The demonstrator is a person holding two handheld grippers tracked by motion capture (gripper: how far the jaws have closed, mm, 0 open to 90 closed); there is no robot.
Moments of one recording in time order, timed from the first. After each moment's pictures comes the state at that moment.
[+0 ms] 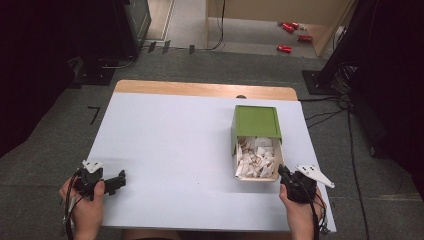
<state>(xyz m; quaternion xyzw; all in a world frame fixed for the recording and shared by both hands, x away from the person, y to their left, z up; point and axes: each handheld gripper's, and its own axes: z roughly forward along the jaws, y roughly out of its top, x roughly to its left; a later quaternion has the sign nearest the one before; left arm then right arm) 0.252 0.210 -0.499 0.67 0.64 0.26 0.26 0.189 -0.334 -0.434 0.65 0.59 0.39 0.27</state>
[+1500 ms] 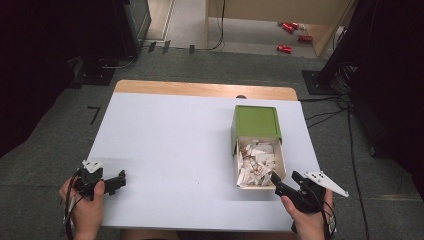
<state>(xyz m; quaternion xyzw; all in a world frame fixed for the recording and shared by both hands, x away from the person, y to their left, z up) 0.252 0.210 -0.499 0.67 0.64 0.26 0.26 0.165 -0.340 -0.417 0.64 0.59 0.43 0.23</state>
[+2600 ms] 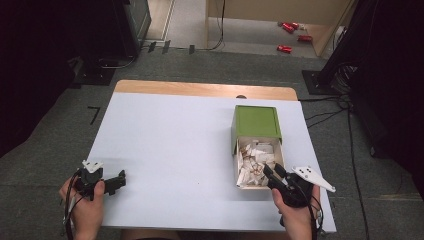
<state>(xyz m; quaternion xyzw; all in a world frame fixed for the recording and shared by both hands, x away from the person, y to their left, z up) 0.252 0.210 -0.499 0.67 0.64 0.26 0.26 0.176 -0.310 -0.410 0.62 0.59 0.46 0.23</state>
